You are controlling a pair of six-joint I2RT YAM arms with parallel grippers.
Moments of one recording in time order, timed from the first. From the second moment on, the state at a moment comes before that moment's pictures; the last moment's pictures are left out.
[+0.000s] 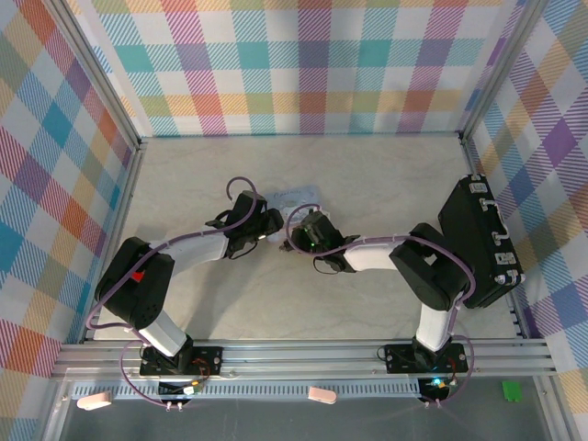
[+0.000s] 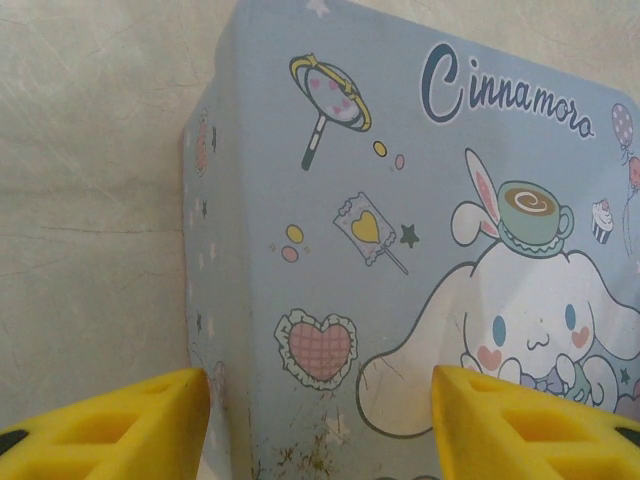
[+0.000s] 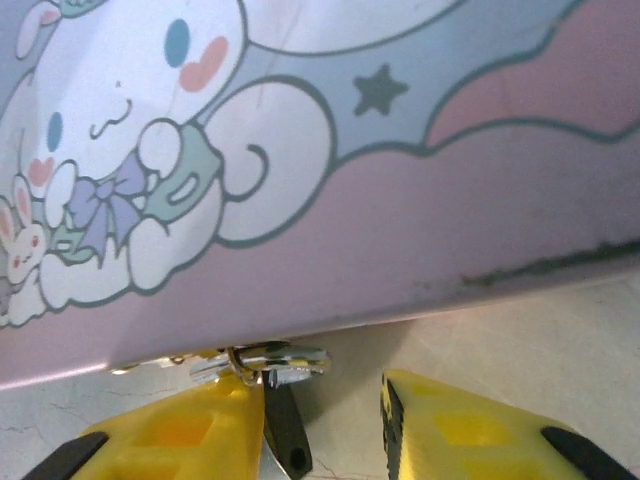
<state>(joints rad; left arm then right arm) -0.53 1.61 0.87 -0.06 -0.05 -0.83 0.81 1.82 0.88 0.21 0.11 0.83</state>
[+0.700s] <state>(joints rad) -0.53 1.61 0.87 -0.06 -0.05 -0.84 0.84 1.88 0.86 0.35 0.11 0.84</state>
